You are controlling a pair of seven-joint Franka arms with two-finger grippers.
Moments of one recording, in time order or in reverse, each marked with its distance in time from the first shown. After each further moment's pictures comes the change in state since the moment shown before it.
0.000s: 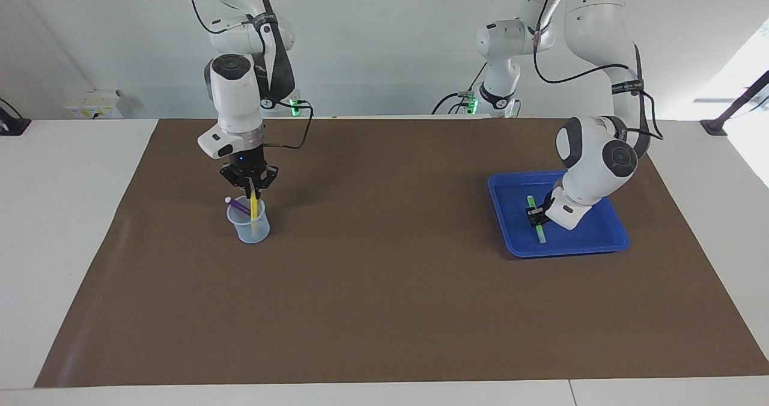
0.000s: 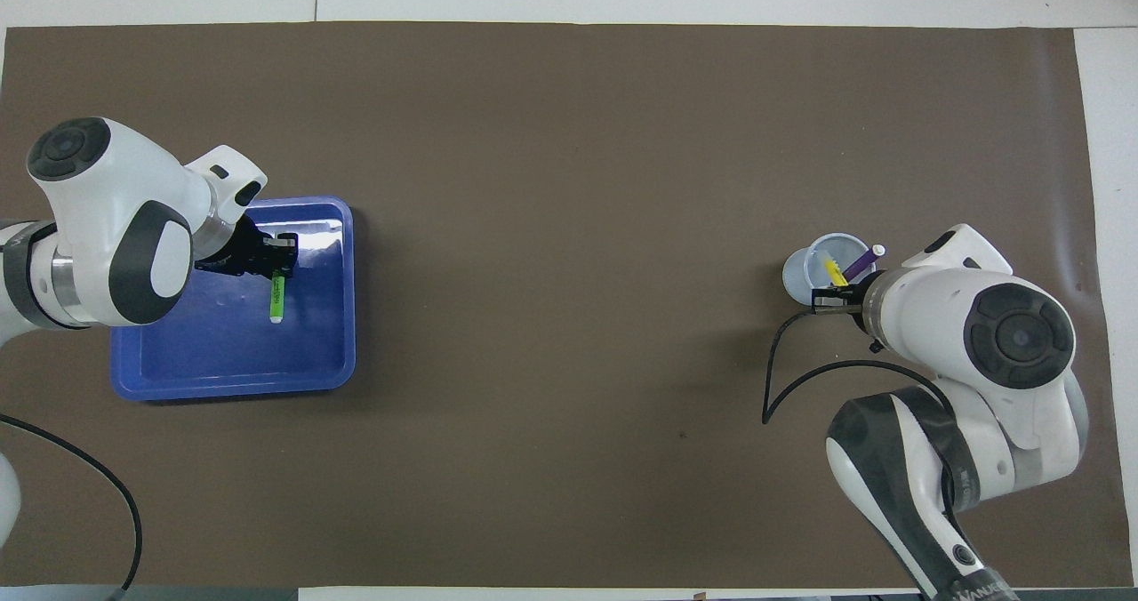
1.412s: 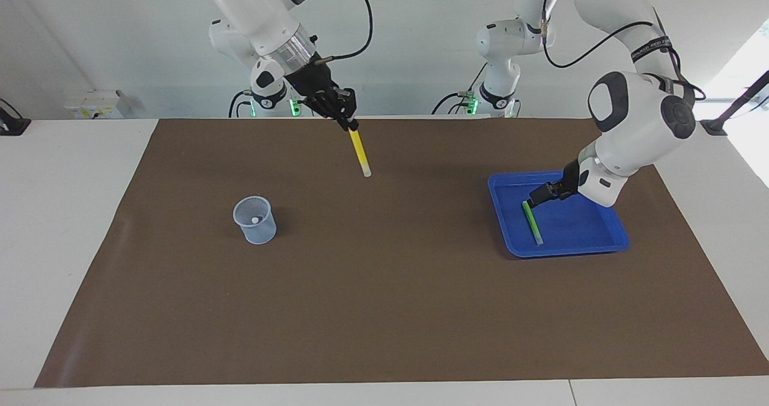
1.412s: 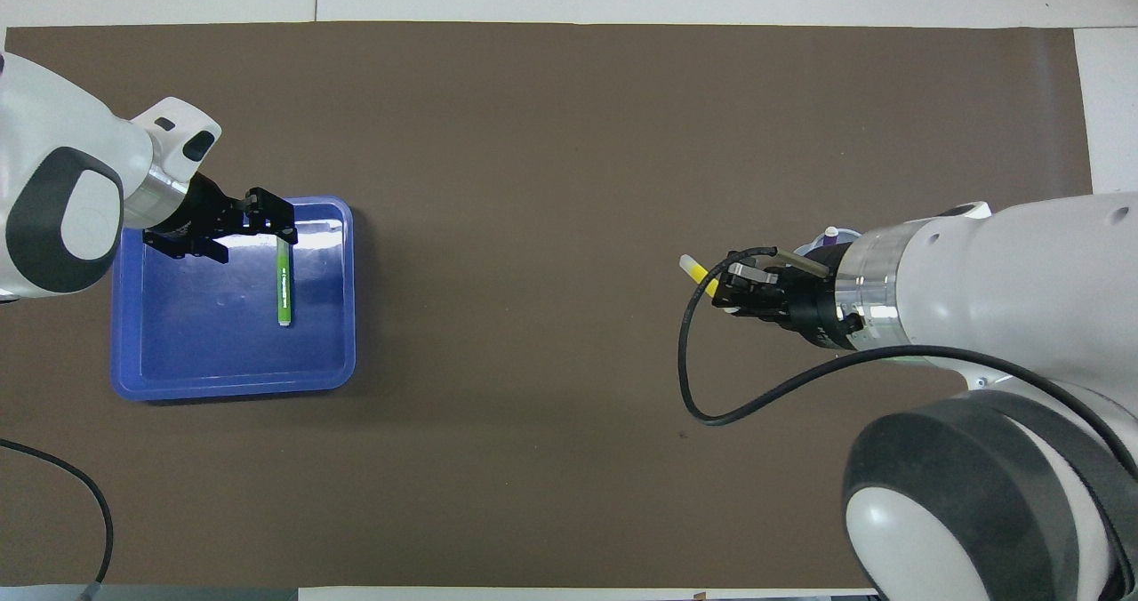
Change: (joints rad) left arm 0.002 -0.072 -0.001 0.340 -0.230 -0.427 -0.227; right arm 0.011 -0.025 0.243 0.443 0.847 -0.282 0.522
